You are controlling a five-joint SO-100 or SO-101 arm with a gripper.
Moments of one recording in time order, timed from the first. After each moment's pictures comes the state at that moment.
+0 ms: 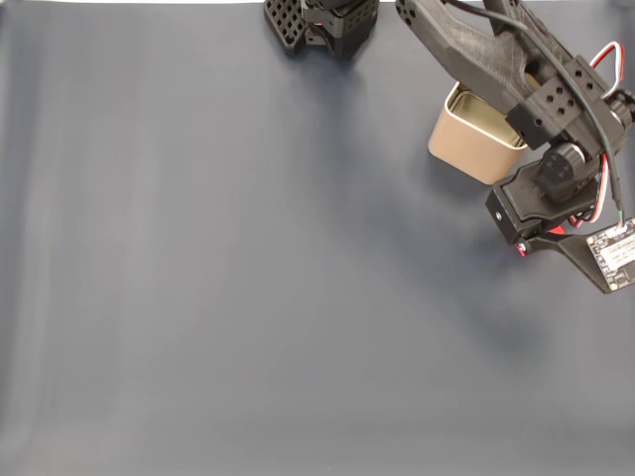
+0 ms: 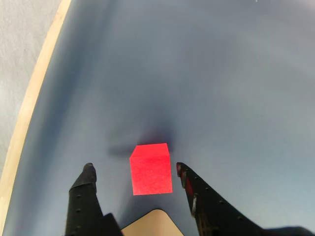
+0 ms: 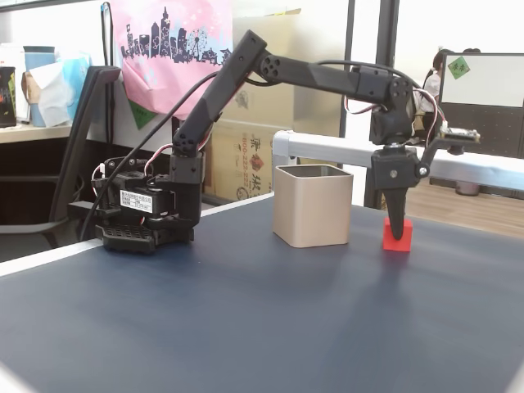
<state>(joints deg) -44.1 55.1 59.2 72.1 -68.0</state>
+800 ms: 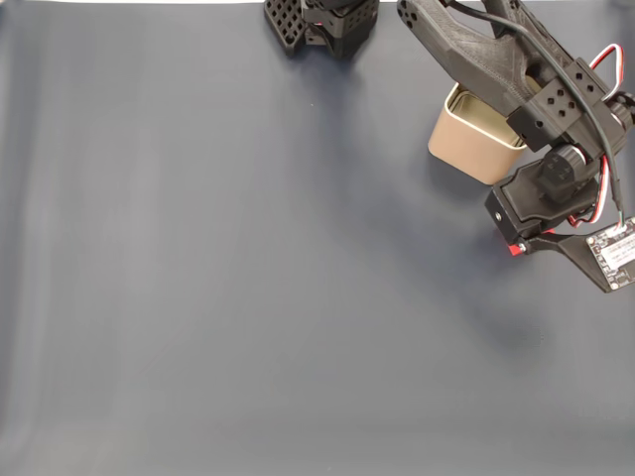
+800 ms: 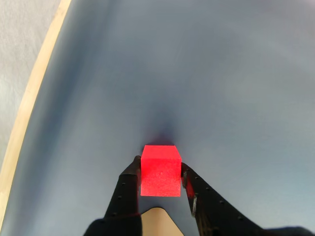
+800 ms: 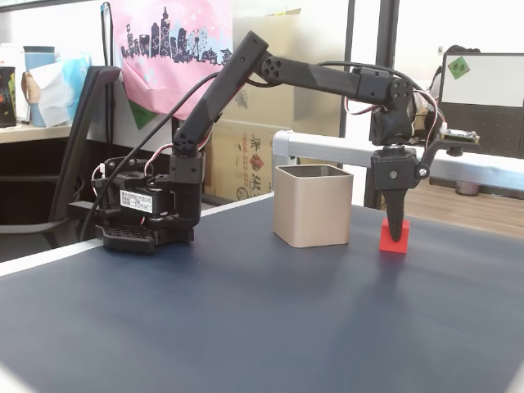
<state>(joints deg) -44.1 54.4 58.2 75.1 -69.8</state>
